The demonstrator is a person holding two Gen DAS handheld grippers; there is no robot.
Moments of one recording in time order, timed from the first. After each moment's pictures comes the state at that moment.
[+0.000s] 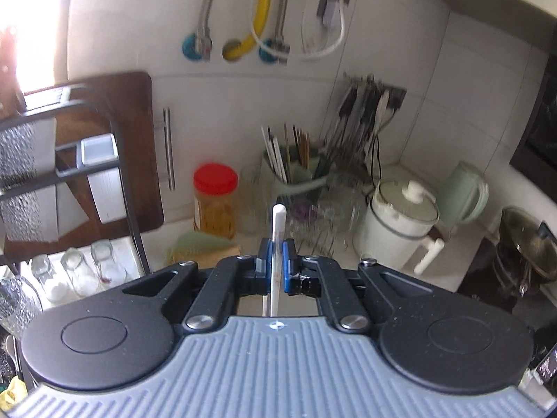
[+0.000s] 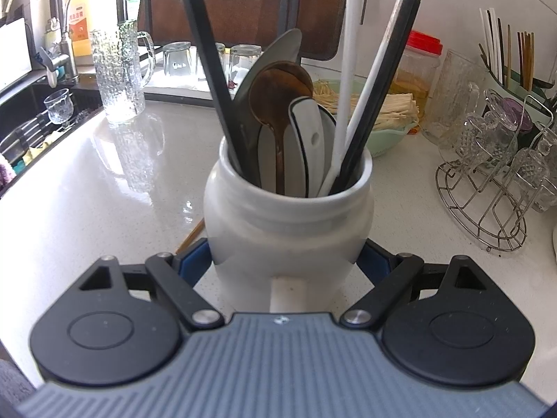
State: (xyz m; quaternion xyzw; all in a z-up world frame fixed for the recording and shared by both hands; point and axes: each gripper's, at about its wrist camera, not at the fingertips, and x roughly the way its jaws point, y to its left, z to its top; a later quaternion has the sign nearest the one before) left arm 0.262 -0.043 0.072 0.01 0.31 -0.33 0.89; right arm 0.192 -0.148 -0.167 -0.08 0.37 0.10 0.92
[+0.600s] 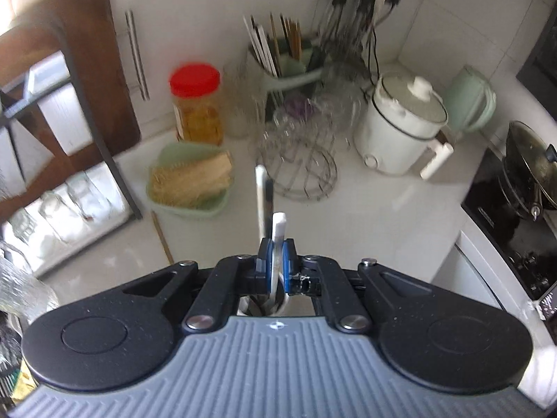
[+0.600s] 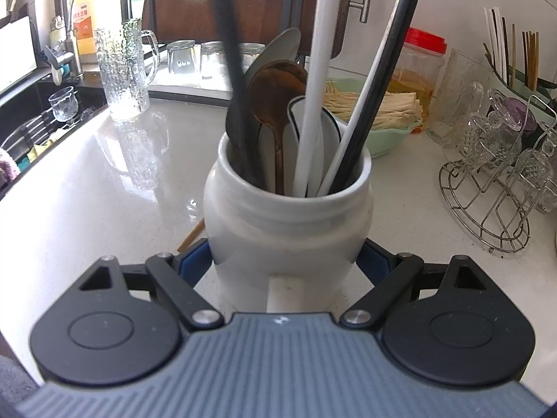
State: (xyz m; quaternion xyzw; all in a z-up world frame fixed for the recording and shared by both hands) left arm 0.297 -0.075 0.017 0.09 0.45 -0.35 0.82; right arm 0.195 -0.149 -0.166 -0.08 0.37 0.11 0.92
